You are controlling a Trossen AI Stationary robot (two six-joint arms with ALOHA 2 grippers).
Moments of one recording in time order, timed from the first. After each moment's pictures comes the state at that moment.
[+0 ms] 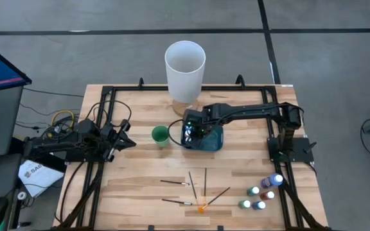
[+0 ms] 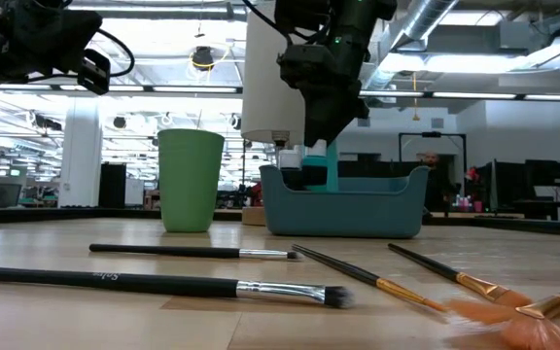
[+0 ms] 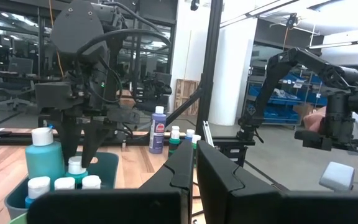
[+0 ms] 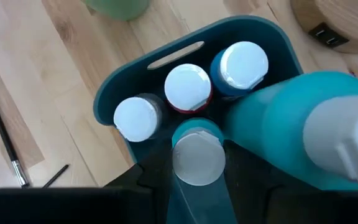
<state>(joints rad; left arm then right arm) 0.16 0.05 0.01 0.26 0.42 -0.19 -0.08 1.89 1.57 -0.91 0.05 0.41</state>
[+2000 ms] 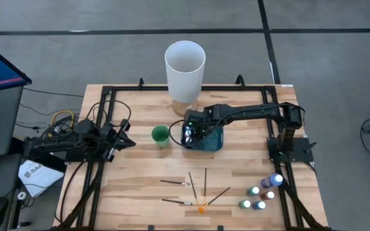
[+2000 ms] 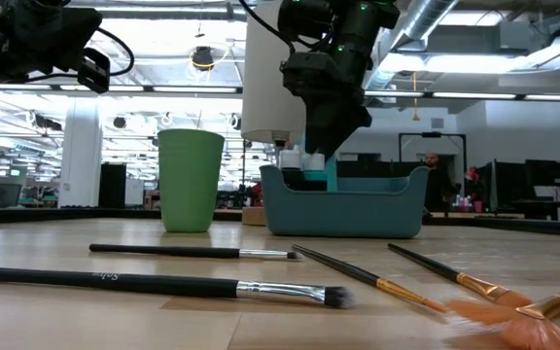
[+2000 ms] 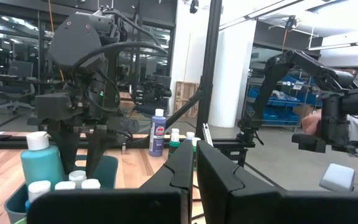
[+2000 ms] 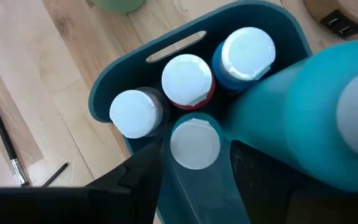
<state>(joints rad) 0.16 0.05 0.01 0.27 0.42 -0.19 -0.08 1.88 1.51 -0.86 0.02 0.42</state>
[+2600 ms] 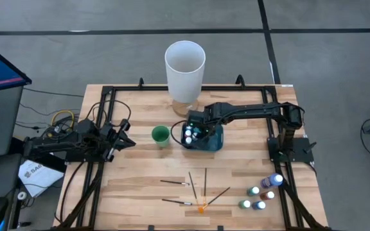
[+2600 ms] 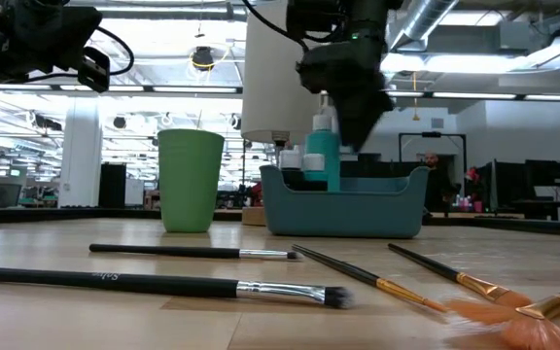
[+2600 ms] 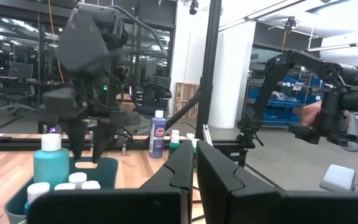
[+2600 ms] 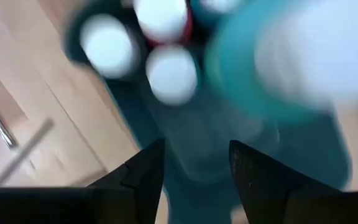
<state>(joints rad) 0.16 0.05 0.01 0.28 0.42 -0.19 -0.06 1.88 1.59 -1.13 0.02 0.47</state>
